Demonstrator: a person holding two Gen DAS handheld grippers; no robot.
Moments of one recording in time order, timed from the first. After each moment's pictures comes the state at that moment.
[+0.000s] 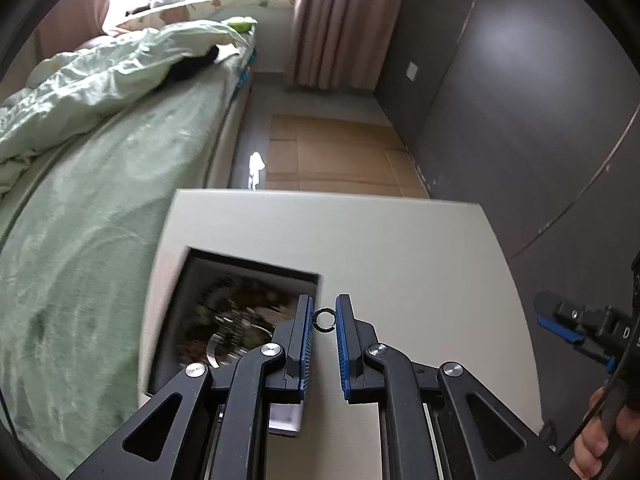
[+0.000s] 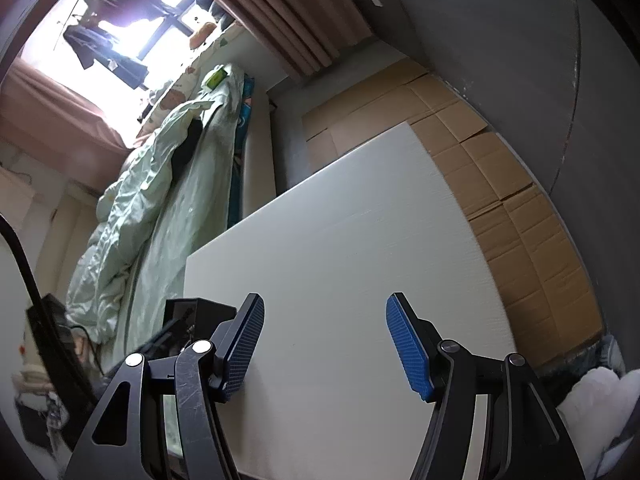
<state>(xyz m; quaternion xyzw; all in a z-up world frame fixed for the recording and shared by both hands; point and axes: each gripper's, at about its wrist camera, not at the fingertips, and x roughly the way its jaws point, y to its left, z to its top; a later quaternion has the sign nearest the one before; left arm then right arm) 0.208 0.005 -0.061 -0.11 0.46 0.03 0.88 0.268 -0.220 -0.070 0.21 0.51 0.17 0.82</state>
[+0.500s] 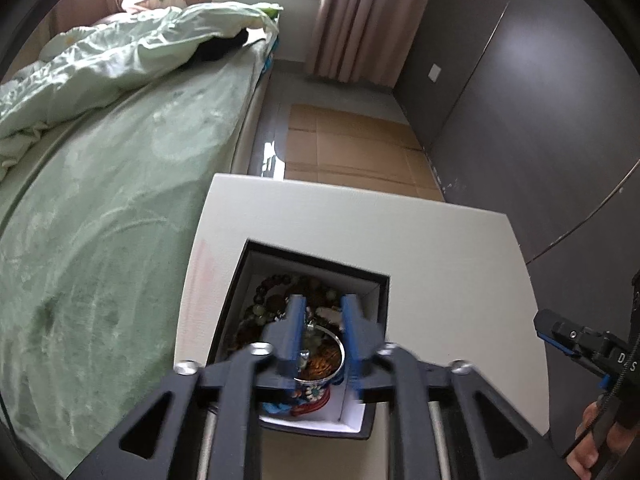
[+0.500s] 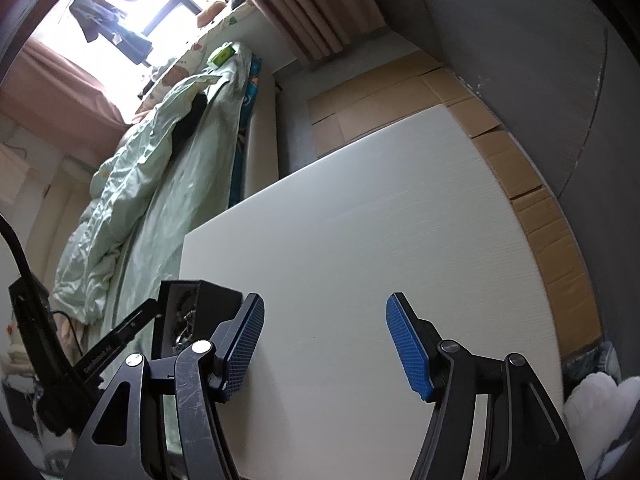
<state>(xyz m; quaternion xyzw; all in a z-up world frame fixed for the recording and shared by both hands) 0.206 0.050 -0.073 -0.15 0.48 0.04 0.87 0.266 -0.180 -0.077 0.17 0.52 0.19 0.81</state>
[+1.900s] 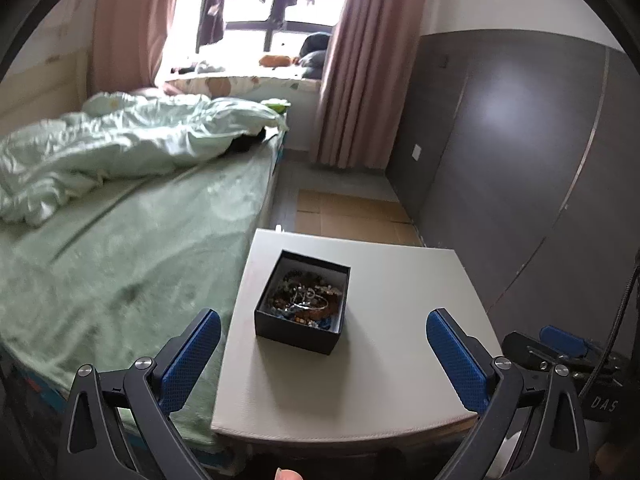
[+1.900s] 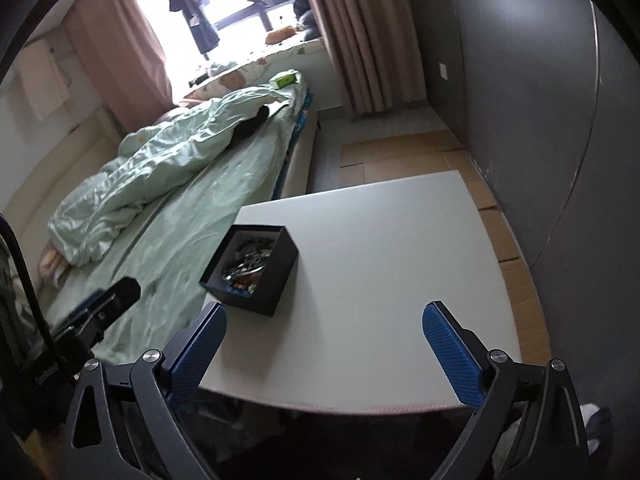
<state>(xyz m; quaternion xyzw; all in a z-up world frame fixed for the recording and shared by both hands) 0.034 0.013 0.027 -0.11 0.32 0.07 0.94 0.112 -0.152 0.016 0.04 0.41 0.21 0.88</state>
